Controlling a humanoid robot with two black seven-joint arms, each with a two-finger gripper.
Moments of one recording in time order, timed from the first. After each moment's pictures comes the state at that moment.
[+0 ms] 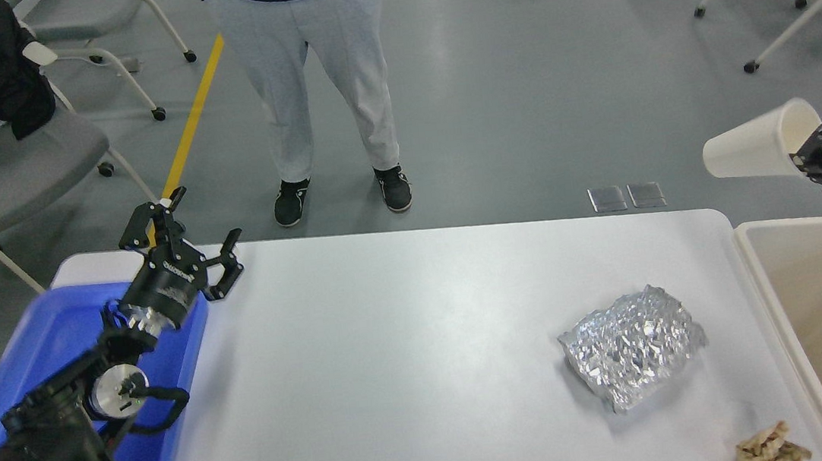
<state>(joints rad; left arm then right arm) -0.66 0.33 -0.60 -0.46 0.07 -0.61 -0.61 1.75 -1.02 -0.99 1.30 0.01 0.04 0.25</state>
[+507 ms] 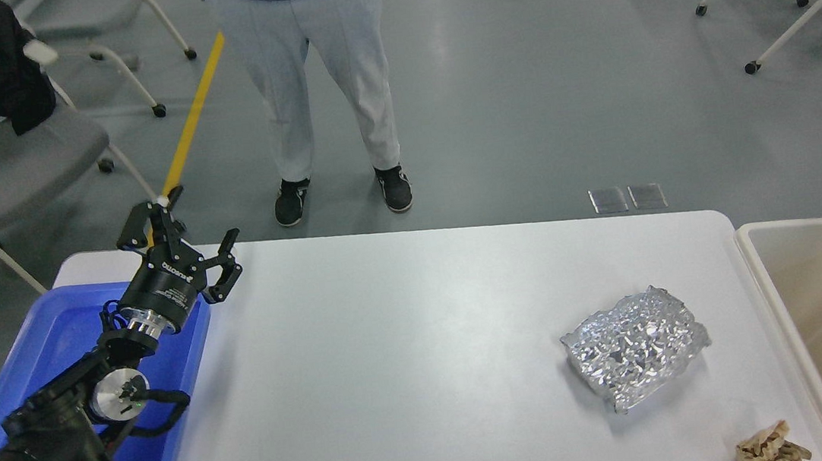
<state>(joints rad) -0.66 0.33 -0.60 -0.46 0.07 -0.61 -0.61 0.95 -0.81 -0.25 0.48 0.36 0.03 0.12</state>
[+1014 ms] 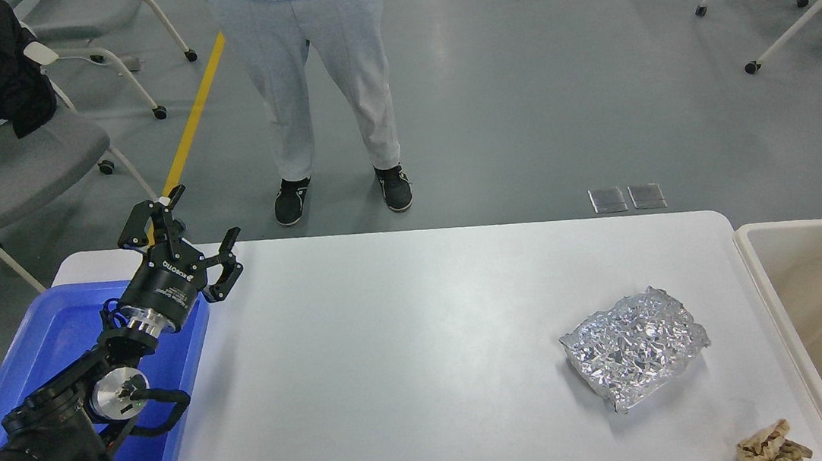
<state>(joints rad) -0.65 0.33 -0.60 -0.46 0.07 -0.61 -0.61 0.76 -0.49 0.23 0.04 0.41 -0.03 -0.18</state>
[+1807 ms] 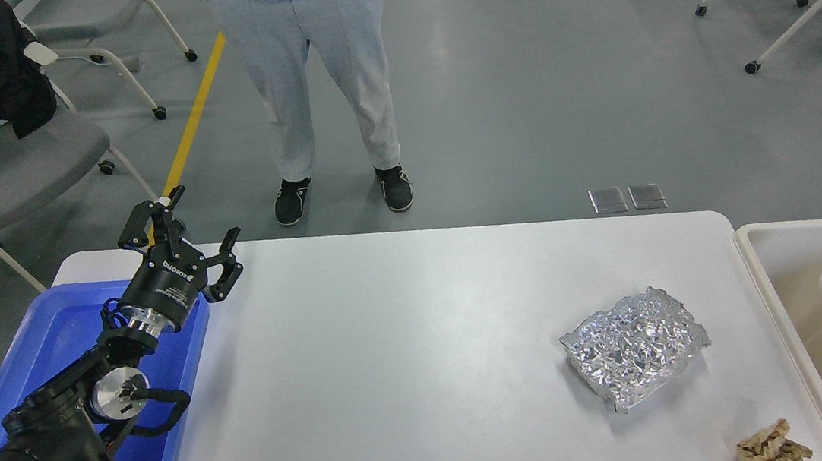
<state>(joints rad) -0.65 0.33 -0.60 -0.46 0.07 -0.61 -0.61 0.72 -0.42 0.51 0.00 0.42 -0.05 -0.22</state>
